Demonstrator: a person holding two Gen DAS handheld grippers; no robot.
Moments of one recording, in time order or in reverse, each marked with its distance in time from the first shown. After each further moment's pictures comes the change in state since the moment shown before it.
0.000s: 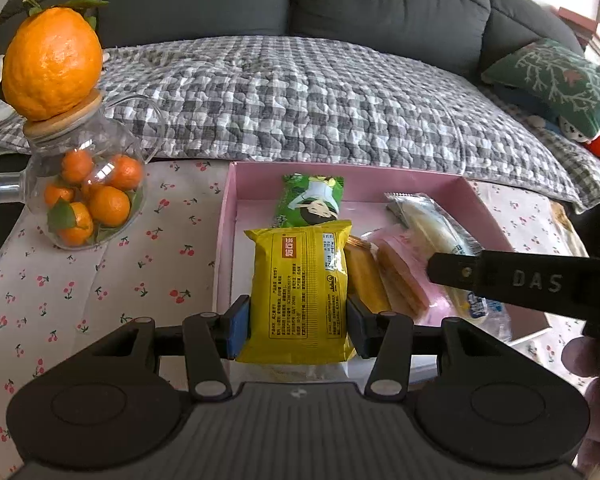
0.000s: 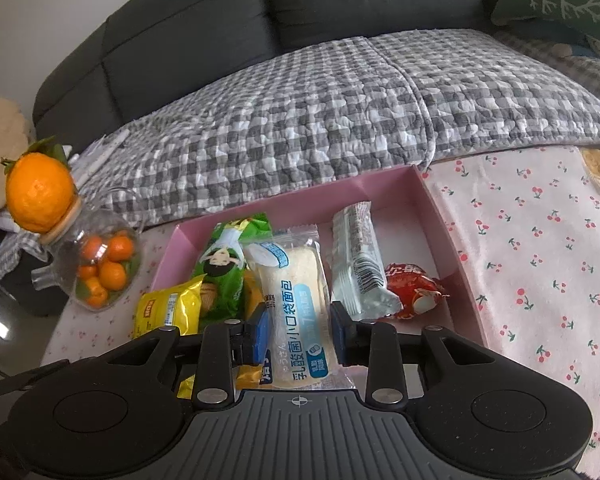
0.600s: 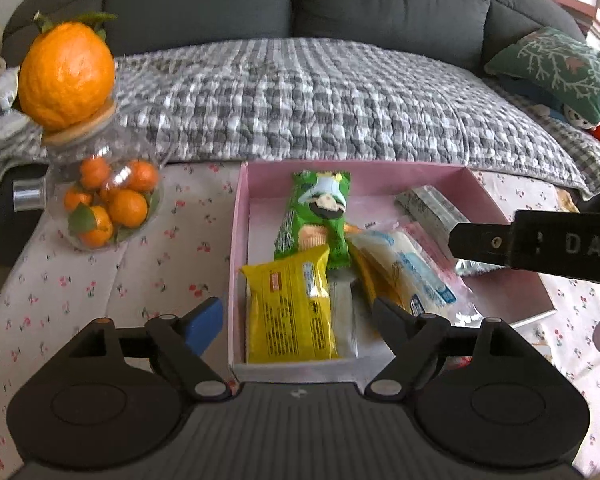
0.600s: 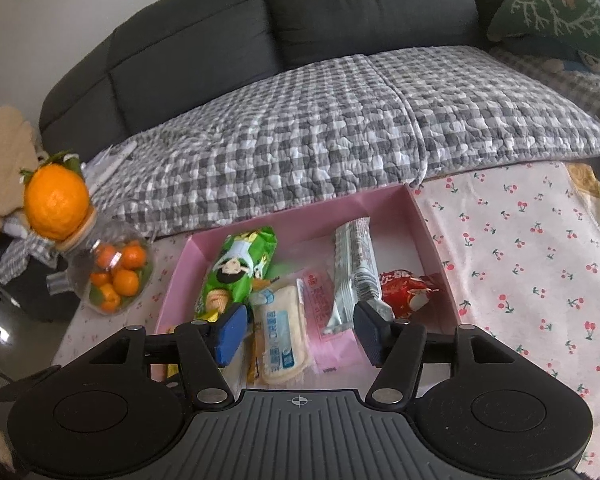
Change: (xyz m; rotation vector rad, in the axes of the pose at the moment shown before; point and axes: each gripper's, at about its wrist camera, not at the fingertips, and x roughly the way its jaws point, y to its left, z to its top) left arm -0.013 -0.001 -0.005 0.028 0.018 0.038; right arm -0.031 0.006 -0.001 -0.022 -0.024 -0.001
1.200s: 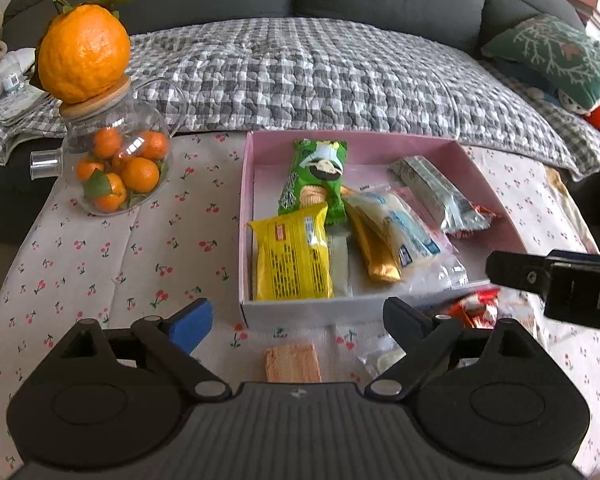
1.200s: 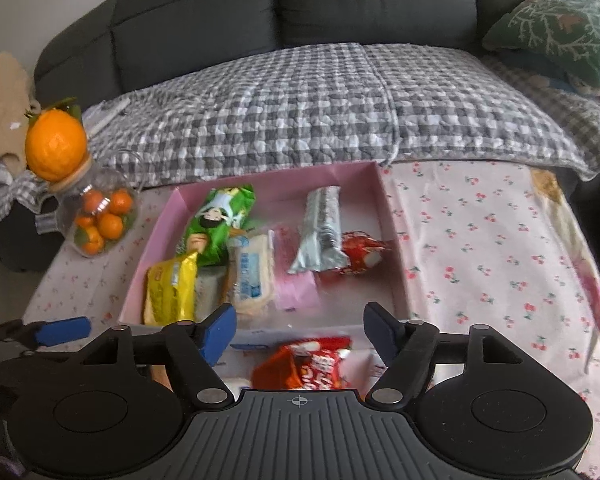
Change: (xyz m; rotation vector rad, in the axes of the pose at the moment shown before) left arm -0.023 0.005 -0.014 0.006 0.069 -0.010; right arm -0.039 0.005 -0.020 -0.110 0.068 -0.104
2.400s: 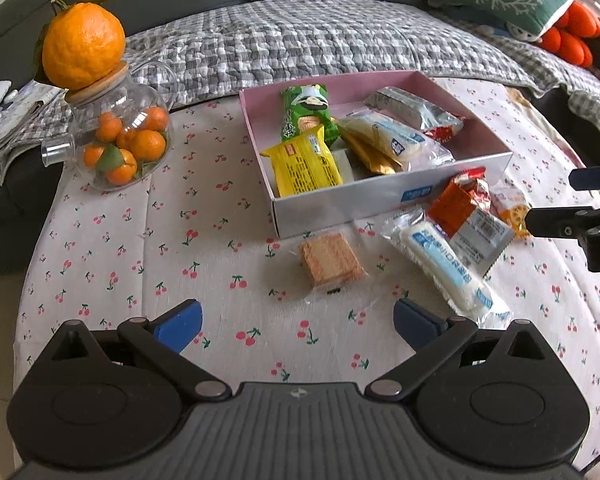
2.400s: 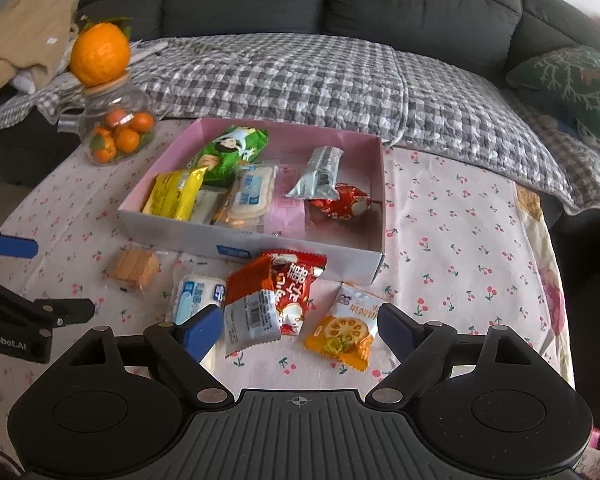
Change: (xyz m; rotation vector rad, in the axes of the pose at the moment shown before) left arm -0.027 0.028 -0.054 0.207 0.035 -0.037; right arm -0.032 0.002 -0.052 -0.250 0.022 -0.044
